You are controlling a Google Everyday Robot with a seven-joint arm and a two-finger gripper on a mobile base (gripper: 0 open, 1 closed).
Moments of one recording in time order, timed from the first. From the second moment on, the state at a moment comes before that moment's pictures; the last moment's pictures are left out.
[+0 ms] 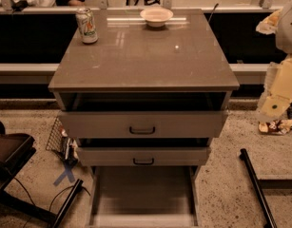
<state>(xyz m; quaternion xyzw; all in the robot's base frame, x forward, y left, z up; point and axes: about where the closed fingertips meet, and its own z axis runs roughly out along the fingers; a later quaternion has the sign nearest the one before) 0.438 -0.212 0.994 -0.60 0.78 -0.06 0.19</state>
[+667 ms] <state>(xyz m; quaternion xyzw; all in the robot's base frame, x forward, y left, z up) 0.441 -0.210 0.975 -0.59 0.78 -0.06 0.19</state>
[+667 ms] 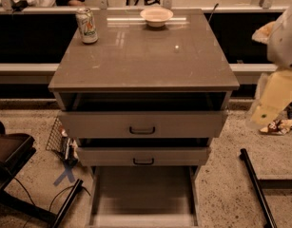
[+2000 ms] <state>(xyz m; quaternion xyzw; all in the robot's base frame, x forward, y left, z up) 0.421 -0.248 0.710 -0.61 0.75 -0.18 0.16</state>
